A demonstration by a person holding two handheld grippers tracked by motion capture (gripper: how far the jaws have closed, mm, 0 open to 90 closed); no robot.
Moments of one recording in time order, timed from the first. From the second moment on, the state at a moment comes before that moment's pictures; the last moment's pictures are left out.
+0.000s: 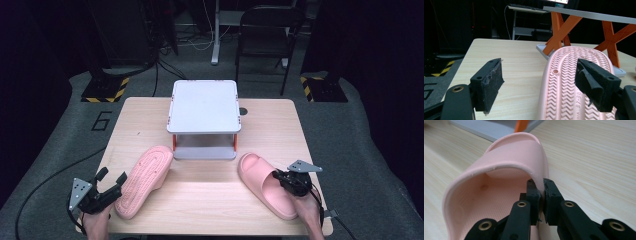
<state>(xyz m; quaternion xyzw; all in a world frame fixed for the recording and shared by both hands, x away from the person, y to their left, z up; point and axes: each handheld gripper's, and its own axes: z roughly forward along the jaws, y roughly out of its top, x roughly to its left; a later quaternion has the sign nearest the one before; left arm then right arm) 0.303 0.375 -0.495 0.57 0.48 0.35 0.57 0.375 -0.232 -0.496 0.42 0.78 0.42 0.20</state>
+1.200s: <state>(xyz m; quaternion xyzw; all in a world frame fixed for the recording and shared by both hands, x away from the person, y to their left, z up) 0.413 0.244 -0.384 0.72 0.36 0.28 0.52 0.455 -0.036 -0.492 0.49 0.70 0.46 0.23</state>
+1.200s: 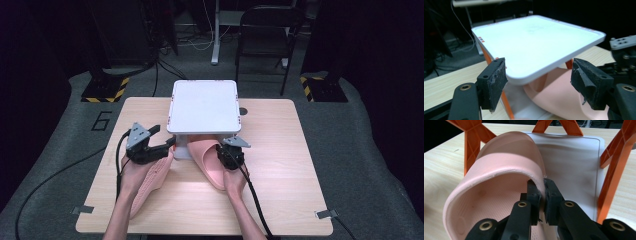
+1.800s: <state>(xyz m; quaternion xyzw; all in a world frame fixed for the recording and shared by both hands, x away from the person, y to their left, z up) 0.474 0.214 -0.387 0.74 0.39 0.26 0.48 0.468 -0.007 -0.491 0.45 0.73 0.45 0.24</state>
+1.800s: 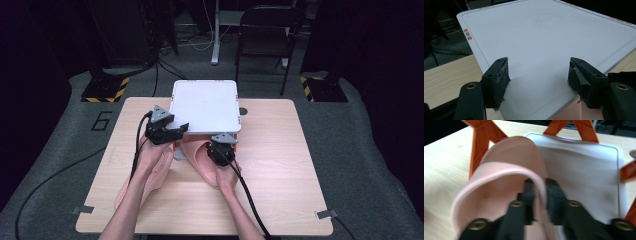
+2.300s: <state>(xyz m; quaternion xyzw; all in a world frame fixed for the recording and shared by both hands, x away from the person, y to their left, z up) 0.474 0.214 -0.387 0.74 0.39 0.26 0.47 0.414 -0.078 -0.480 0.32 0.80 0.46 0.22</state>
